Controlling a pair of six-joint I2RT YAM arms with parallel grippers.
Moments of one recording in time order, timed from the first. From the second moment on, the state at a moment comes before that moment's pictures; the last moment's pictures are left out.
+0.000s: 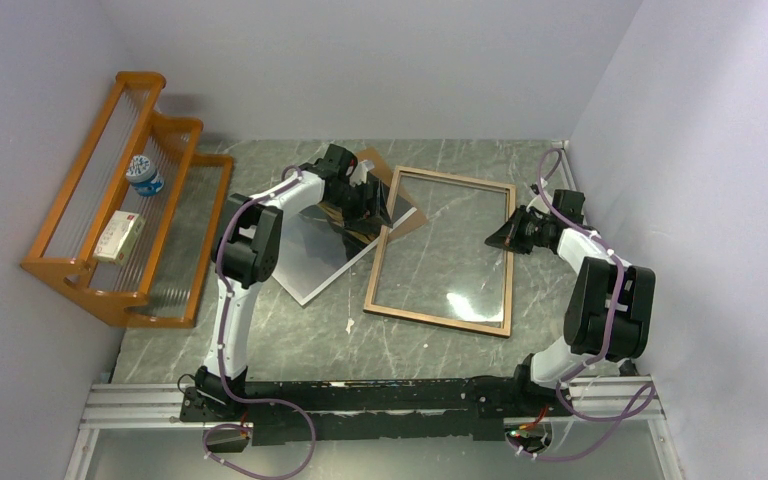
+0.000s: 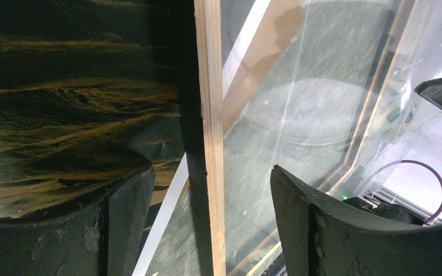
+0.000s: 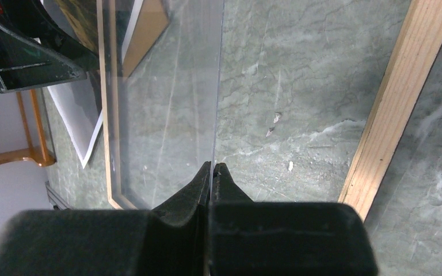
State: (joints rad) left arm -0.42 2.29 1.79 -0.55 0.61 -0.46; right arm -0.23 1.56 0.88 -0.26 -0.70 0.25
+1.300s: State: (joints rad) left arm -0.42 2.32 1.84 -0.57 0.60 -0.46; right arm -0.24 1.61 0.88 -0.21 -0.68 0.21
